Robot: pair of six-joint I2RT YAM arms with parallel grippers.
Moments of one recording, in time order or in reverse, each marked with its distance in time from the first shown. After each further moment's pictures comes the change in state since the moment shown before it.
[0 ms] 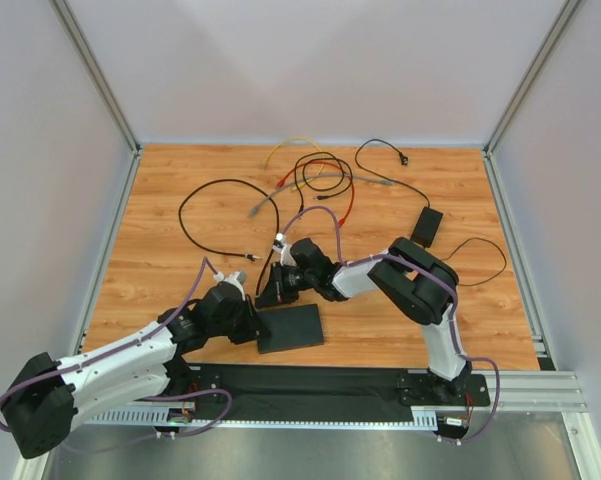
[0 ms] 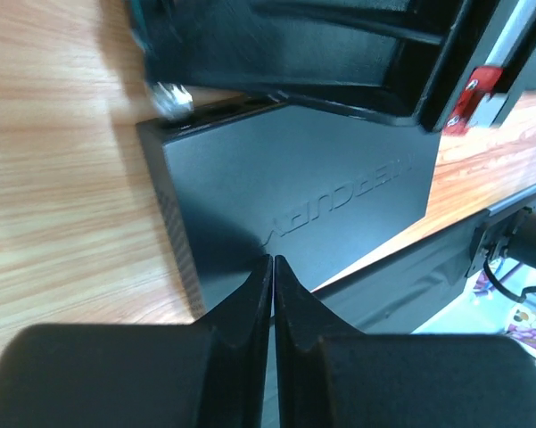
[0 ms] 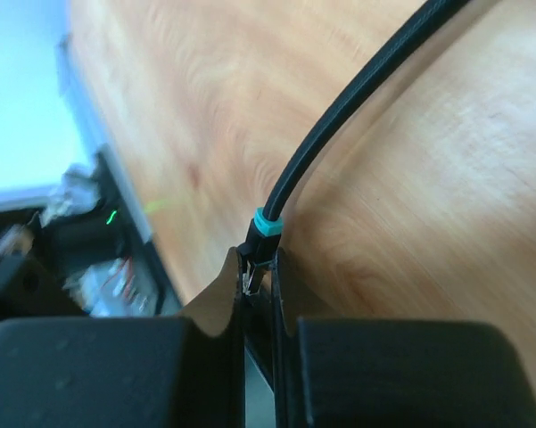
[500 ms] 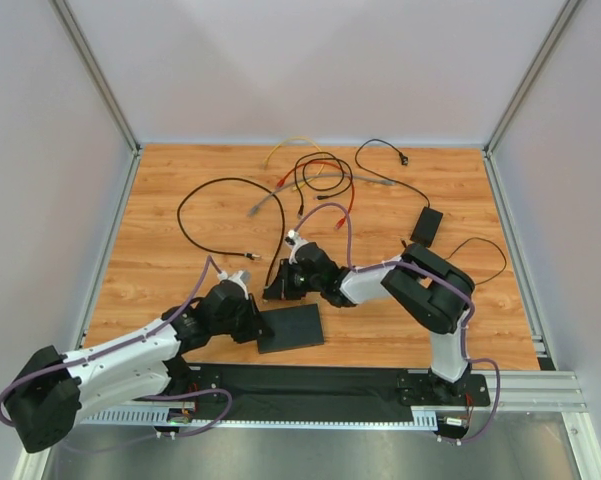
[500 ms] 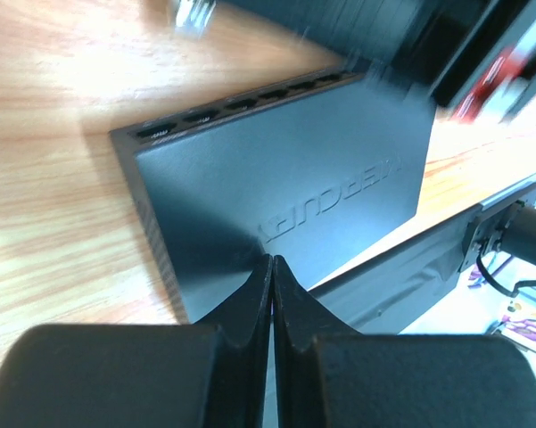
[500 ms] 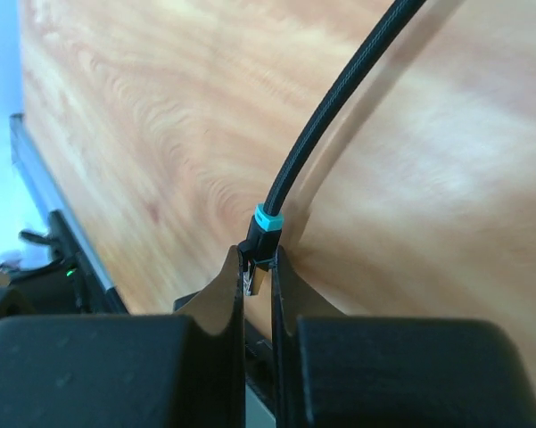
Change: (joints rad) left arm 0.000 0.064 0.016 0.057 0.032 -0.004; right arm 0.041 -0.128 -0.099 -0.010 0.333 -0.026
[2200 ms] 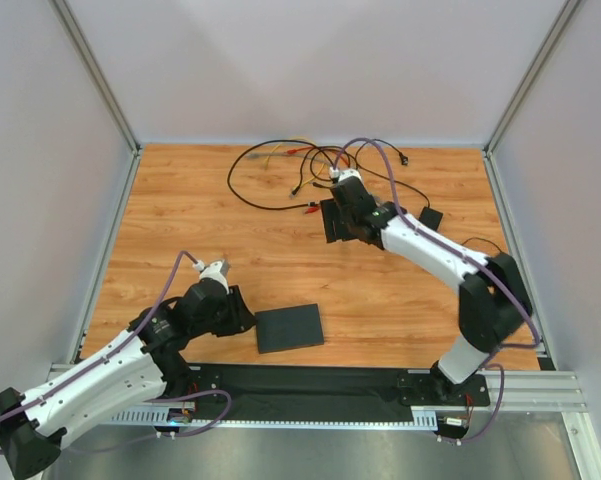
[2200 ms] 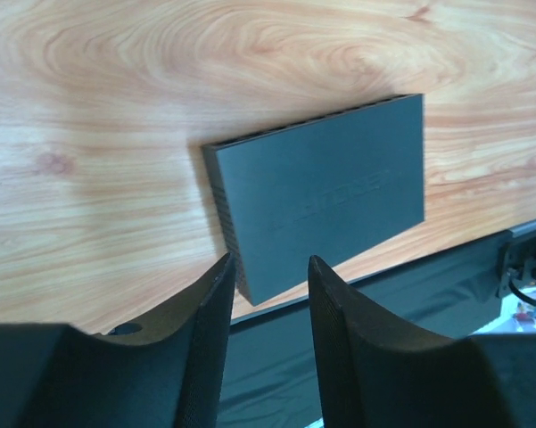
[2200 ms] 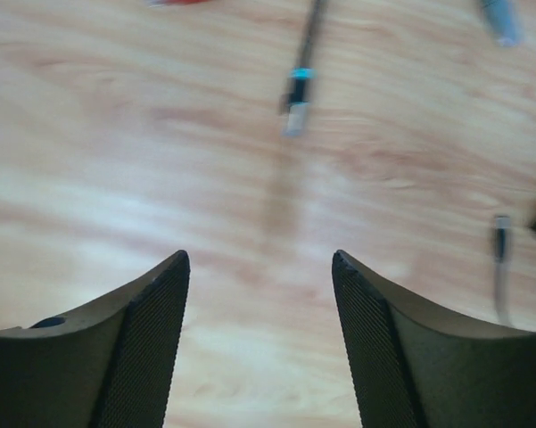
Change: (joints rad) left arm 0.000 -0.291 0.155 -0.409 -0.214 0.138; right arm -0.296 -0.191 0.468 -0.998 0.592 -0.589
